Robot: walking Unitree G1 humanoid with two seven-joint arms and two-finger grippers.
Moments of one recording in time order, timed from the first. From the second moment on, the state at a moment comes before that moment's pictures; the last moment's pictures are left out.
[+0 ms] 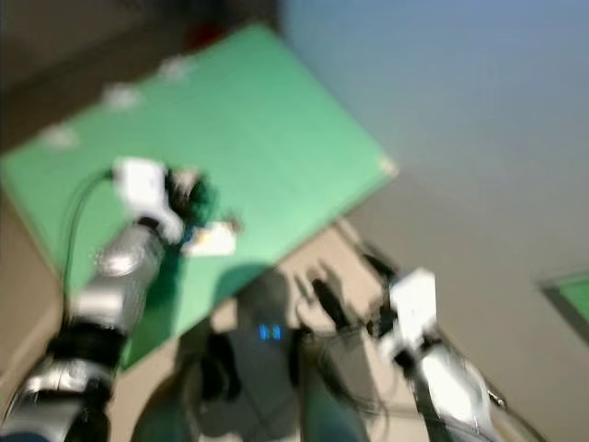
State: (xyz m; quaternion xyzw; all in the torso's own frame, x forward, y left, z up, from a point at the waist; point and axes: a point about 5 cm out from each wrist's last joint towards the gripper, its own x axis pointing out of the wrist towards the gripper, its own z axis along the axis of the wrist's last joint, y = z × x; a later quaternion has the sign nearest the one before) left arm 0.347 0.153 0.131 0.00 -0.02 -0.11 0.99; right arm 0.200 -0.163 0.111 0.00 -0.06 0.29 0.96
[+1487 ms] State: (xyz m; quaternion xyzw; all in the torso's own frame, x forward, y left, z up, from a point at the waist) left arm 0.264 0.133 0.117 -0.03 -0.02 -0.14 0.99; right arm 0.262 -0.114 0.117 0.09 0.00 0.28 0.96
